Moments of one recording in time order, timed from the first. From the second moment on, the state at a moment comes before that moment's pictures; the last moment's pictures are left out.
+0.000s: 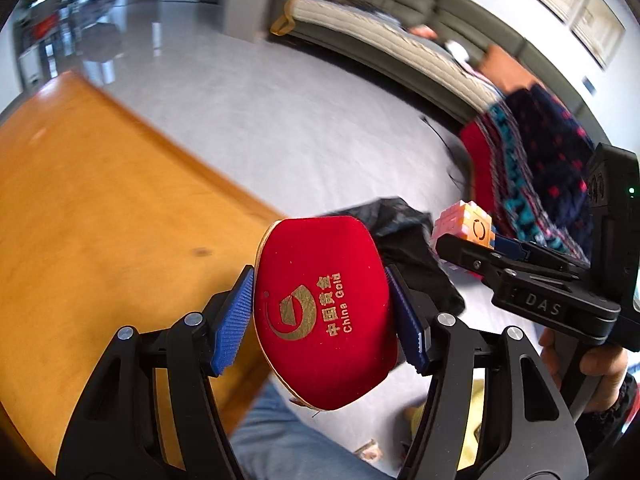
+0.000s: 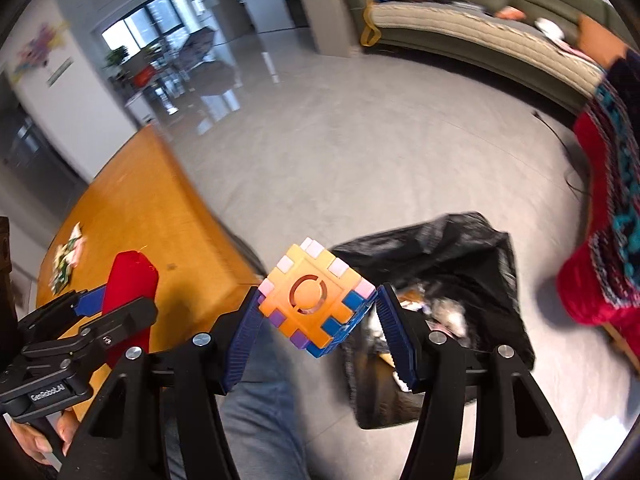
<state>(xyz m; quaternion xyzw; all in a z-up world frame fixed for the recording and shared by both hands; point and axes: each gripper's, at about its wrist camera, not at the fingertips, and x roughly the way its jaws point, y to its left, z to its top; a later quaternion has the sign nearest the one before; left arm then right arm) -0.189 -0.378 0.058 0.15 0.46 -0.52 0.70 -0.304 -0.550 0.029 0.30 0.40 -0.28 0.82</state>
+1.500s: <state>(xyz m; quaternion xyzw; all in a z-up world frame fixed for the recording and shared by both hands) -0.095 -0.264 0.040 0.08 0.47 -0.41 0.78 -0.152 -0.439 0.050 0.19 0.44 -0.15 0.86</state>
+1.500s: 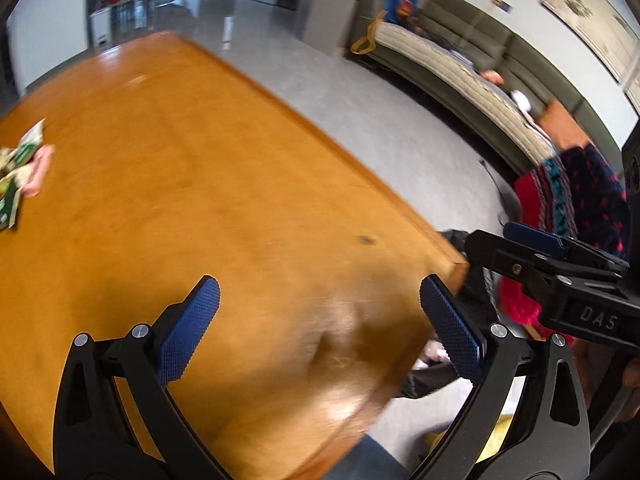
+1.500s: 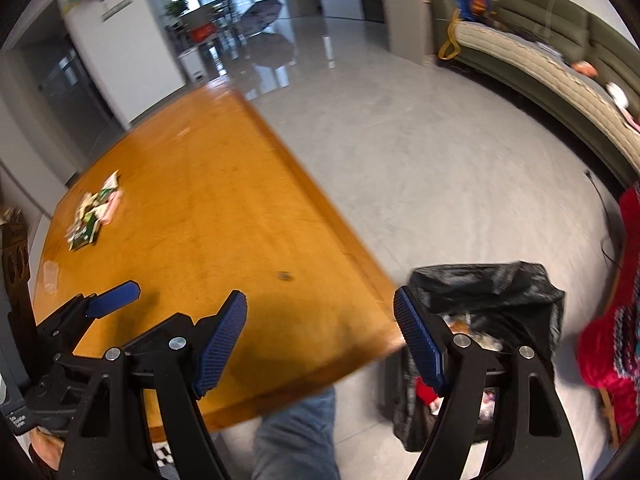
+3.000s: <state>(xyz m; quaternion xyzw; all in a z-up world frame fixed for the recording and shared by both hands) 0.106 0.073 0.017 -0.04 0.52 -0.06 0.85 0.157 -0.109 0.047 -0.21 0.50 0.24 0.80</state>
